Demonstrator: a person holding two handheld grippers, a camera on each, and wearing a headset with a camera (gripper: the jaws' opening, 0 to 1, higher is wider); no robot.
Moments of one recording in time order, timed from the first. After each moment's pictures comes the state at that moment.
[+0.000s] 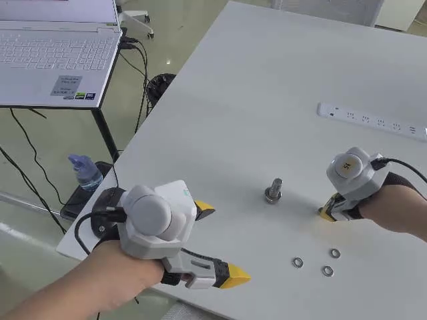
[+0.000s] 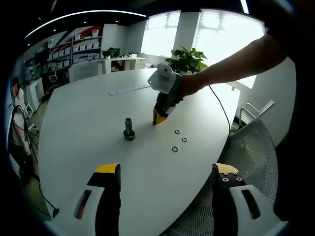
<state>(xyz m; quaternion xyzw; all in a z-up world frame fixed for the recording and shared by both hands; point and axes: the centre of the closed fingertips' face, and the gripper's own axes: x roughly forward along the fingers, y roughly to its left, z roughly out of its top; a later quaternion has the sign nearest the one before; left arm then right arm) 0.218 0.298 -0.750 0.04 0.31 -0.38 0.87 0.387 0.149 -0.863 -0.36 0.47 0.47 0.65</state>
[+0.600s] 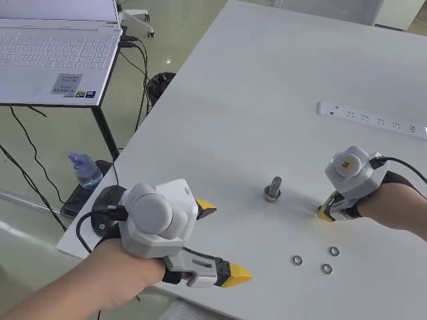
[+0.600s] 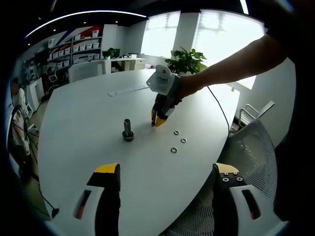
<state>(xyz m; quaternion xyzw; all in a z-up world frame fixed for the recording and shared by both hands) 0.217 0.295 -0.747 0.03 0.31 -0.38 0.87 0.388 0.149 -0.864 -0.37 0.47 0.47 0.65</state>
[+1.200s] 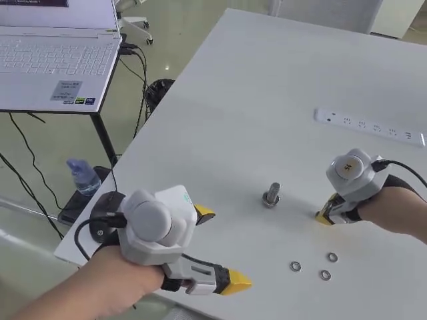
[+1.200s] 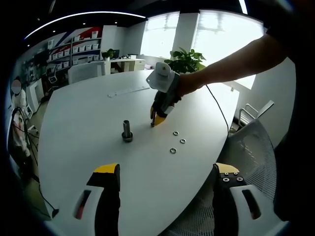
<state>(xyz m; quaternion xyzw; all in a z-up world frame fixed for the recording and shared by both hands) 0.216 0.292 -0.744 0.03 0.31 -0.39 0.87 0.389 0.151 -0.852 -0.36 0.46 0.48 0.66</state>
